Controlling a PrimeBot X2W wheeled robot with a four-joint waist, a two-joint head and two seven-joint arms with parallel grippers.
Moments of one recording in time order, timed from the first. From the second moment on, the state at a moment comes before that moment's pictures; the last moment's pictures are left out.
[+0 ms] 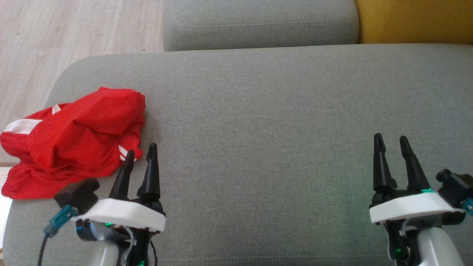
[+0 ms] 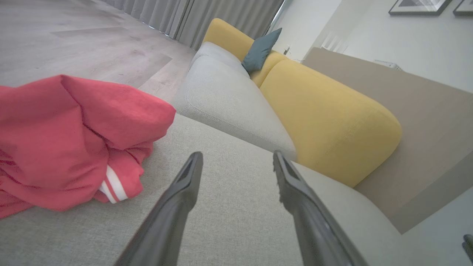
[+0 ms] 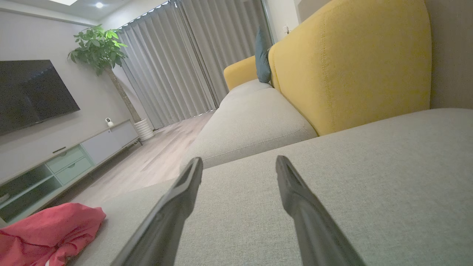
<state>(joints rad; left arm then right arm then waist) -0.01 0.05 -0.18 0.04 -0.61 0.02 -0.11 -0.03 -0.04 -0.01 0.12 0.40 0.13 -0.11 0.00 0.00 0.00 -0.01</state>
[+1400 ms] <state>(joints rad) 0.03 0.05 -0.25 0.12 -0.23 0.10 -0.23 0.00 -0.04 0.05 0.25 0.28 0.13 -0.21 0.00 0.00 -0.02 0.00</state>
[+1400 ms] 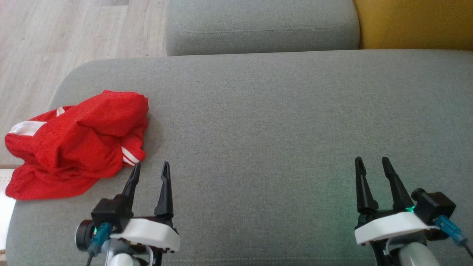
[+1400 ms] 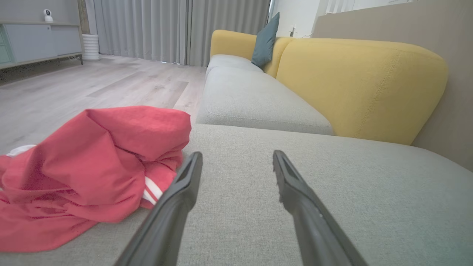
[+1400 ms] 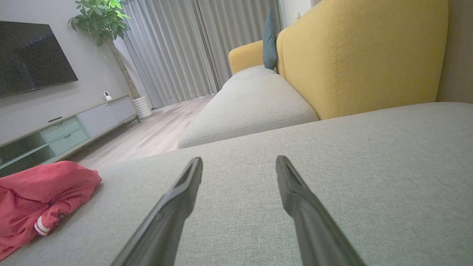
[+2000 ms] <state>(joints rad) 0.03 0.05 -0.28 0.11 -0.17 0.12 -0.25 0.00 -0.04 0.06 0.27 0.22 0.13 -0.24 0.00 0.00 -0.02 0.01</state>
